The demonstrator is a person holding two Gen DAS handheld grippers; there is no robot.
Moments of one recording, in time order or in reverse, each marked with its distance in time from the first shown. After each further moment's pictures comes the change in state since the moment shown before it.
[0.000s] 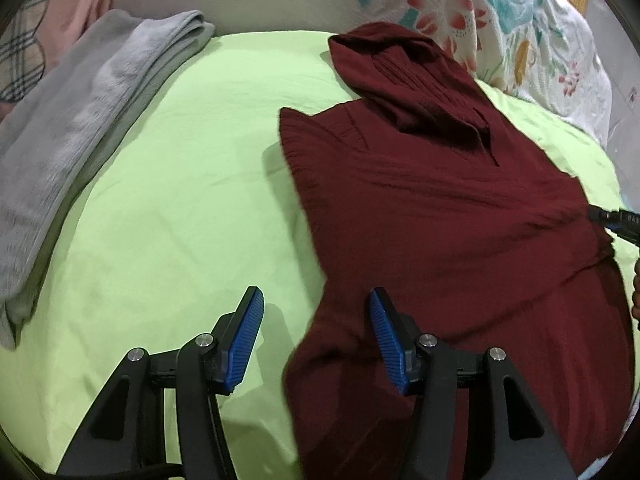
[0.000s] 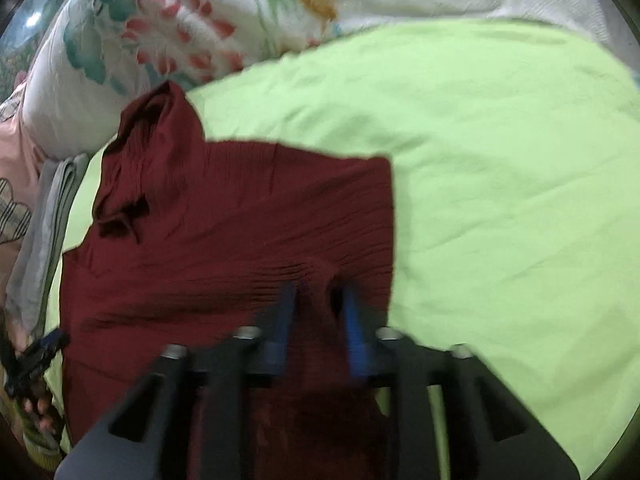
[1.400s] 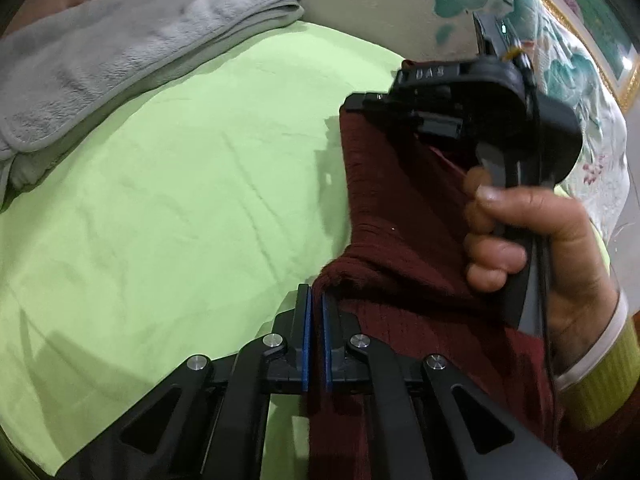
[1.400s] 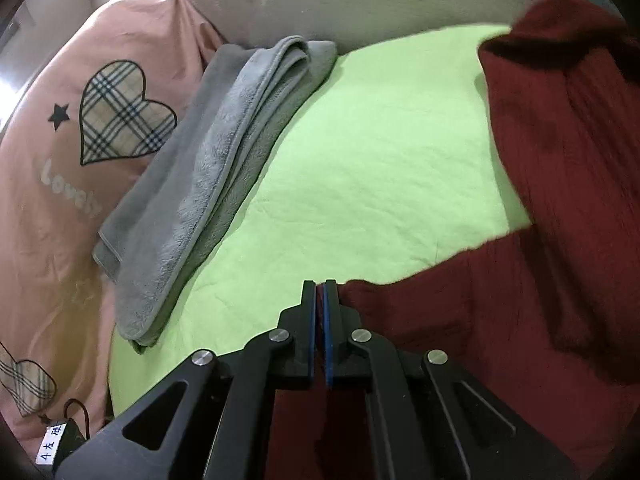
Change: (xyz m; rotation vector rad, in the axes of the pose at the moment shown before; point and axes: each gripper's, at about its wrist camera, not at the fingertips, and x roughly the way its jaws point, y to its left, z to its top) left arm -0.006 0.029 -0.036 -0.318 -0.056 -0.025; right arm 0.154 0.380 -0.002 -0.313 0.191 0.625
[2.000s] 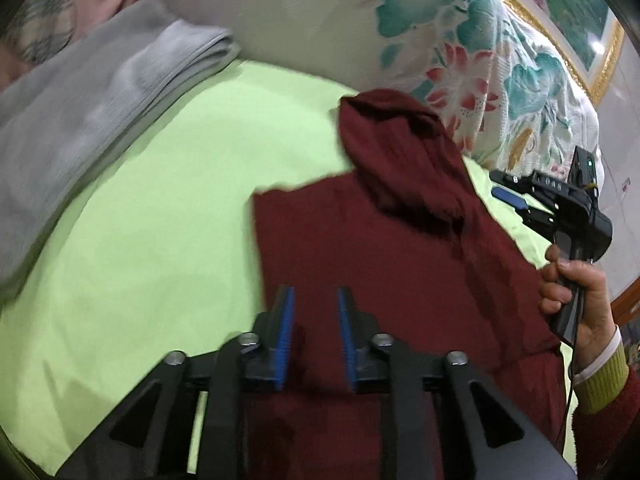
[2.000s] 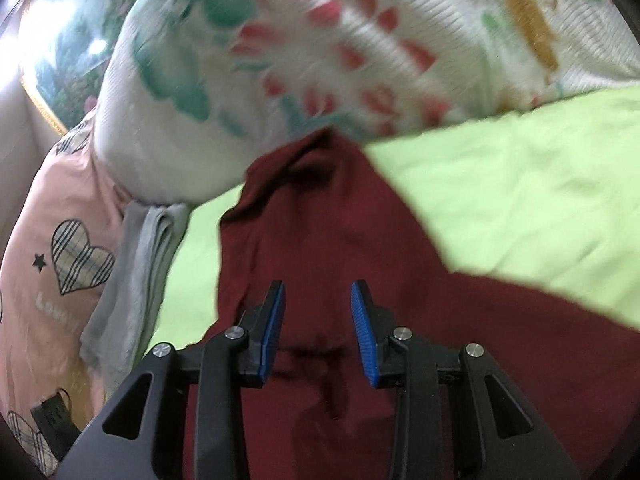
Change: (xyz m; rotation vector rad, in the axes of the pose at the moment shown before) left arm -0.010 -0.065 0.081 0.108 -0.033 -0.083; right arm -0.218 -0.141 0.019 0.234 -0.294 -0.264
